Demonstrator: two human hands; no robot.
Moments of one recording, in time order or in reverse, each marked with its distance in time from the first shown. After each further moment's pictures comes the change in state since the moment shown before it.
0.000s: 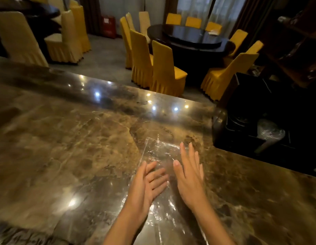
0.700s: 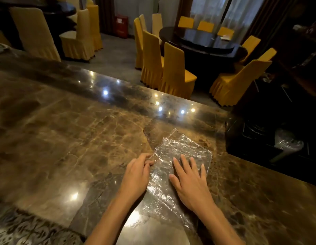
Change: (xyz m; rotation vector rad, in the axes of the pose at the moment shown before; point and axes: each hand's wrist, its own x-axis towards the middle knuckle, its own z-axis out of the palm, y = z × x) left_hand 0.024 0.039 -0.052 1.270 0.251 0.569; right_hand 0.014 0.010 0.033 -0.599 -0.235 -0.151
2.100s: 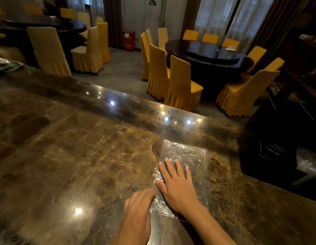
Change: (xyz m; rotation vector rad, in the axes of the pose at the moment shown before) left_hand -0.033 -0.026 -0.012 0.164 0.069 0.295; right_hand 0.079 -0.045 0.023 -0.019 0.001 -0.158
